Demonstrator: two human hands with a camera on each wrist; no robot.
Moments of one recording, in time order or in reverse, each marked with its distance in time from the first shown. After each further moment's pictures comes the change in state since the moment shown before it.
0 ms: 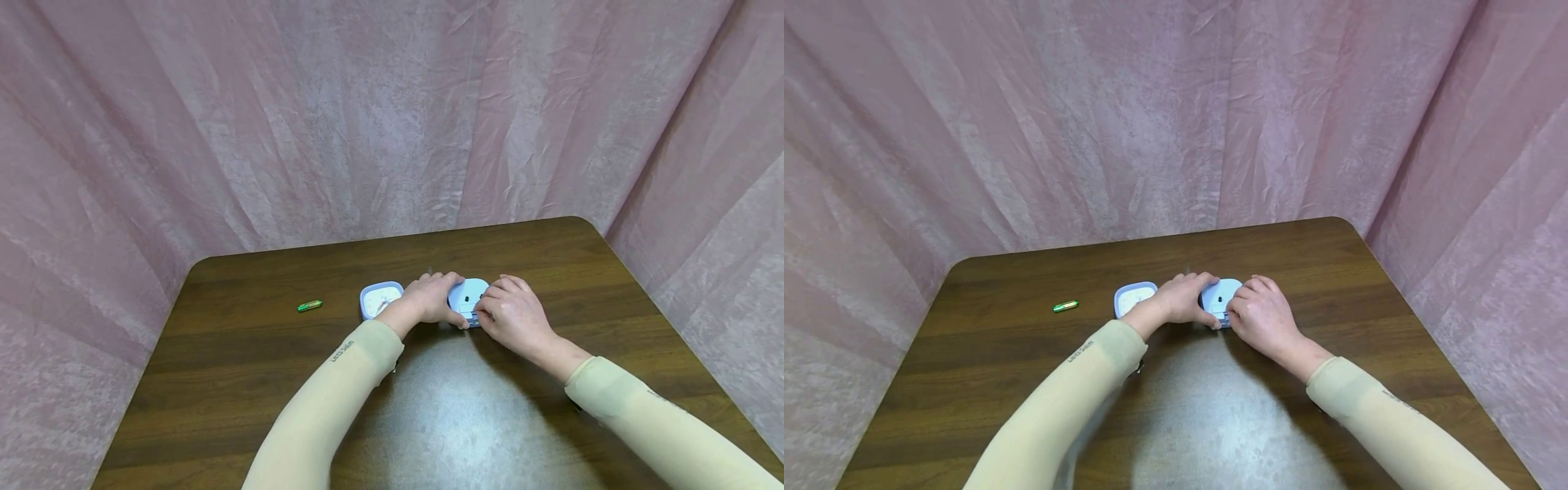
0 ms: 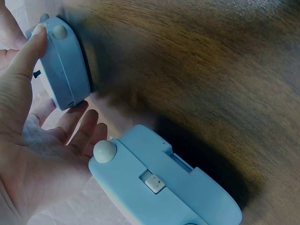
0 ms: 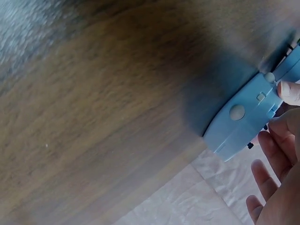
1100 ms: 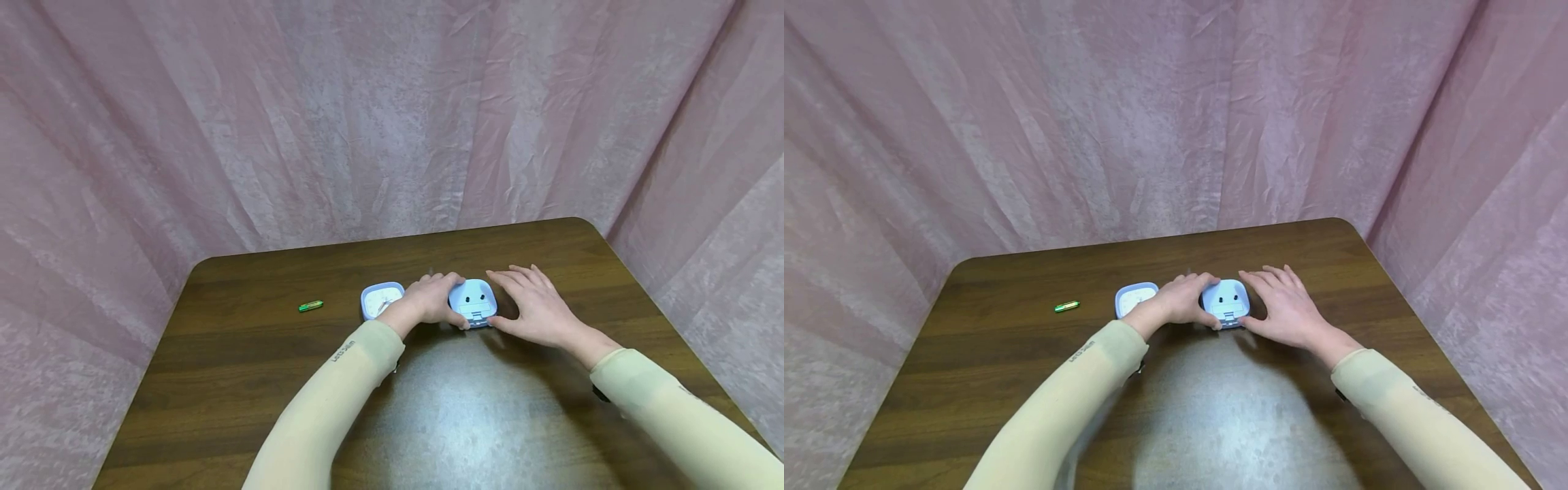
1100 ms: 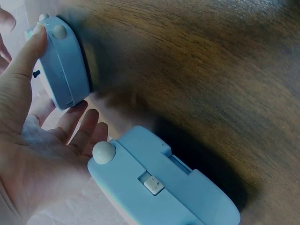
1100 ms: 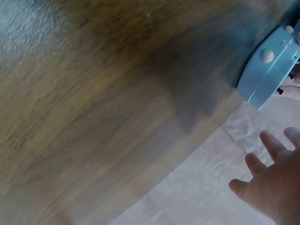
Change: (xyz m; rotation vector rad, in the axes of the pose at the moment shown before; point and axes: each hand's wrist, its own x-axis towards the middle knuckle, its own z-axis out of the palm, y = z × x) left_hand -0.009 0.002 -0.005 -0.035 0.010 0.013; right_hand -0.008 0.033 -0.027 0.142 -0.336 0.277
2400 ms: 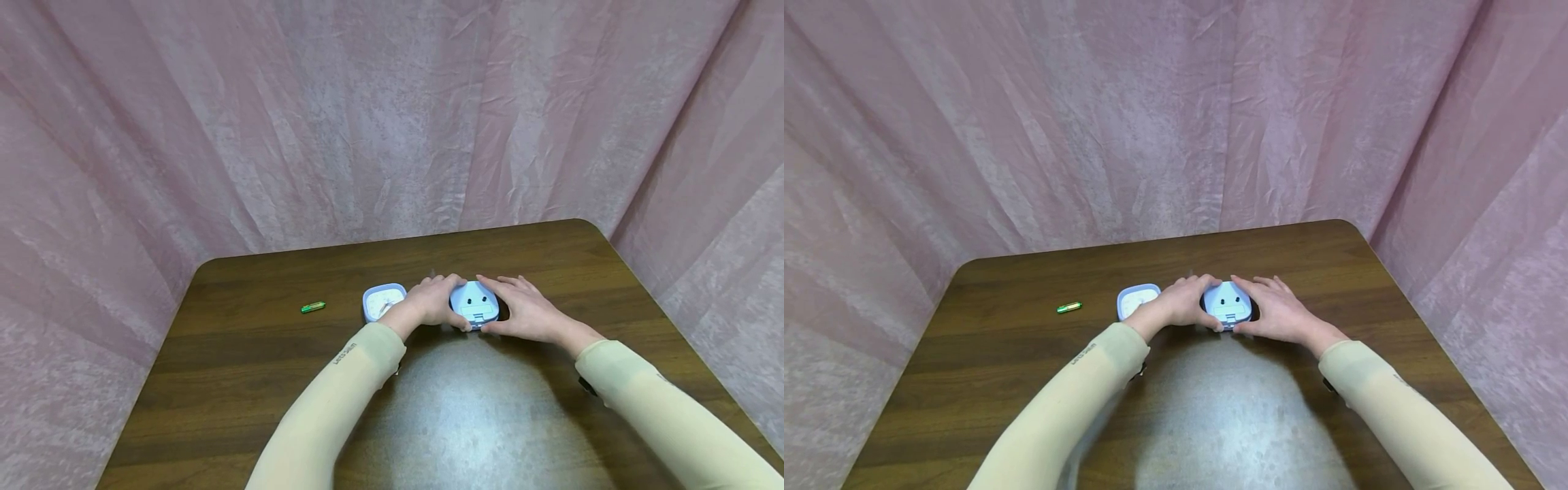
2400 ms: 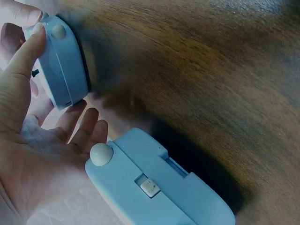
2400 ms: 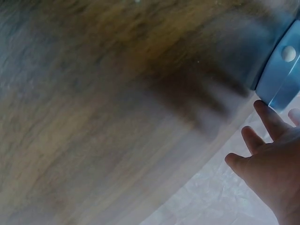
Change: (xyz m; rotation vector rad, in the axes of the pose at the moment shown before) left_hand 0.001 -0.001 0.003 -0.030 -0.020 -0.003; right_hand 0.014 0.010 0.019 0.167 -0.223 0.055
